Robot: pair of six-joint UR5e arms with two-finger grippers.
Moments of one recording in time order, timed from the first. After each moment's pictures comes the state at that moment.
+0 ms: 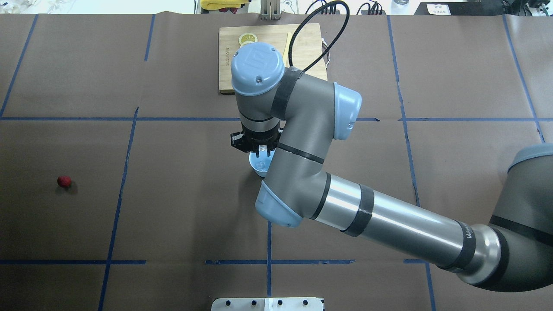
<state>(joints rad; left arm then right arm) -1.60 -1.68 -1.60 -1.41 -2.39 0.15 0.54 -0.61 1.47 -1.74 1.96 1.06</state>
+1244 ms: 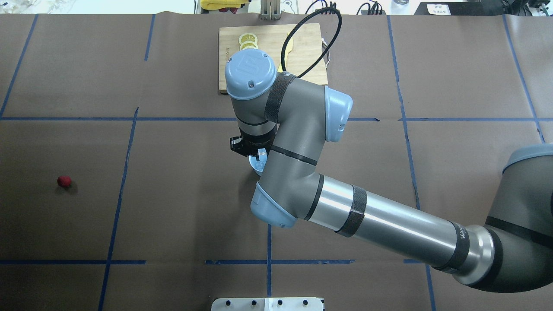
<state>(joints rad) -1.60 -1.68 -1.61 -1.41 -2.39 0.15 0.53 -0.60 1.45 -1.76 1.96 1.06</state>
